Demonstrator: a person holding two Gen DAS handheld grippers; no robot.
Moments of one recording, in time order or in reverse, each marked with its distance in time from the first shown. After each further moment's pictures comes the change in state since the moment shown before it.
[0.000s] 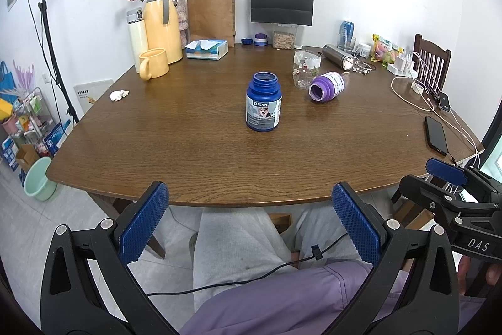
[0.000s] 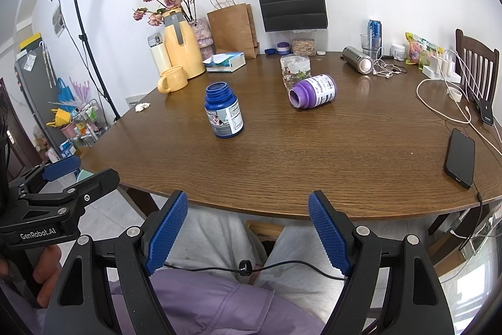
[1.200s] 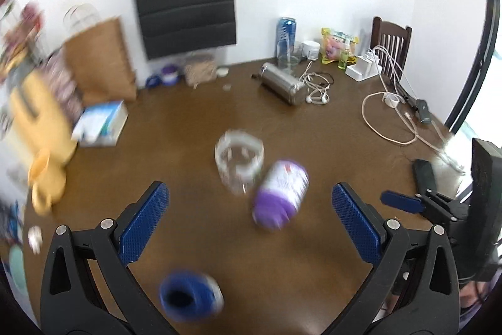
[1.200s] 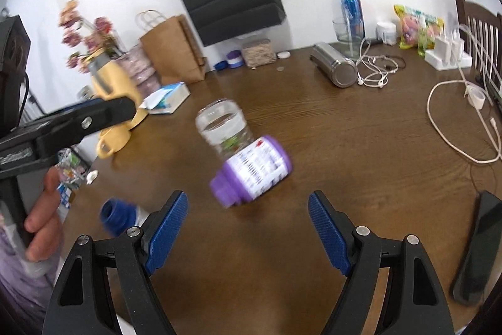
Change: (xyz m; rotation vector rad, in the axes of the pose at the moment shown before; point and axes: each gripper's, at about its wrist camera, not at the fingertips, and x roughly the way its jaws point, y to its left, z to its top) left arm 0.204 -0.104 0.232 0.276 0.066 -0.264; right arm 0.161 -0.160 0.165 0.214 0.064 0.001
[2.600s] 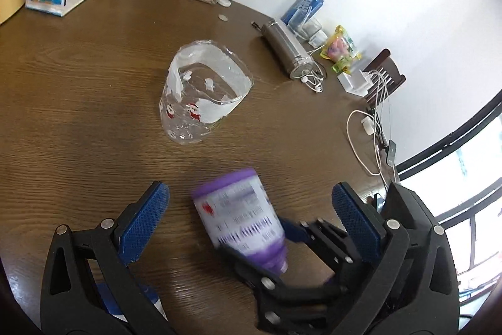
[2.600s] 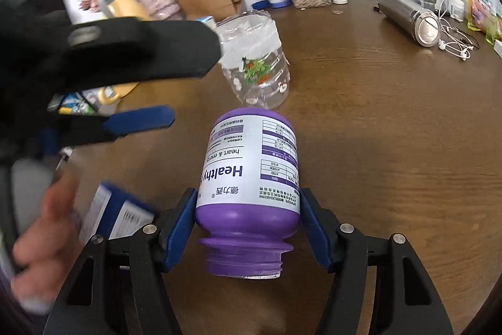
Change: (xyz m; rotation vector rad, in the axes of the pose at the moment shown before) left arm 0.112 0.054 -0.053 -0.489 0.190 -0.345; right arm 0.114 0.043 -0.034 -0.160 0.190 0.135
